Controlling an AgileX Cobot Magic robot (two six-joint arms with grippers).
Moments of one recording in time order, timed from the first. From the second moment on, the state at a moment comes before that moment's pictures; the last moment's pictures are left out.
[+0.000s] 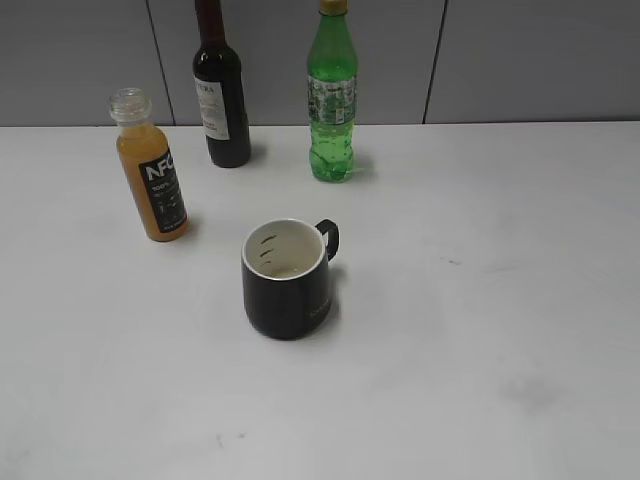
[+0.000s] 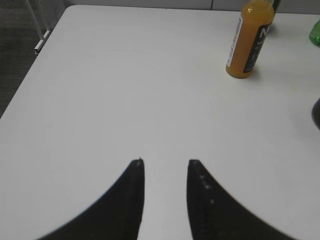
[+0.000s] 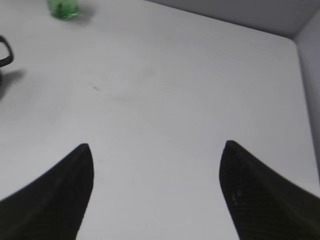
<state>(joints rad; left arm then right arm) -0.06 -0.01 -0.48 0.02 1.08 0.05 0.28 0.43 -0.56 -0.09 0.76 0.02</state>
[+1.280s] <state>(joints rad) -0.06 -0.01 -0.48 0.02 1.08 0.05 0.10 0.00 -0.41 -0.05 0.94 -0.03</state>
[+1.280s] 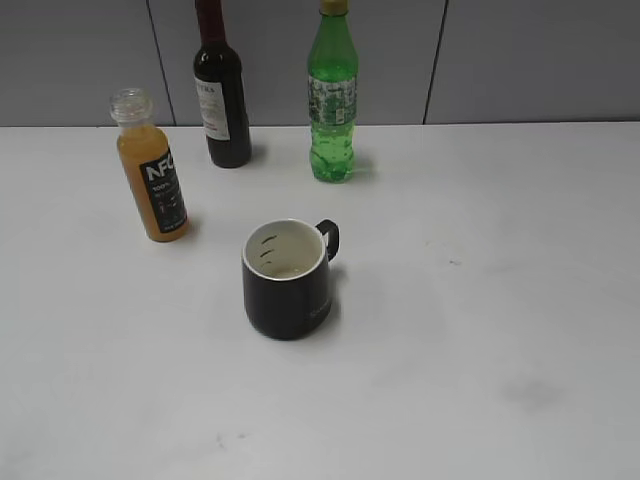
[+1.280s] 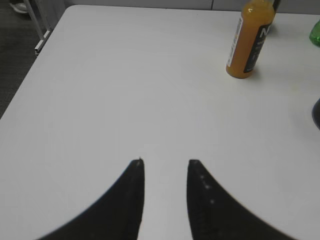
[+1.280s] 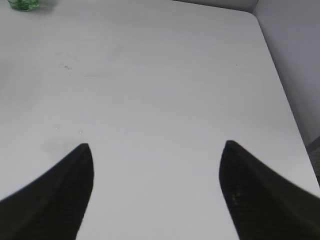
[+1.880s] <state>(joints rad) -0.06 -0.01 -0.48 0.02 1.08 0.05 0.10 0.00 -0.41 -0.05 0.94 -0.03</state>
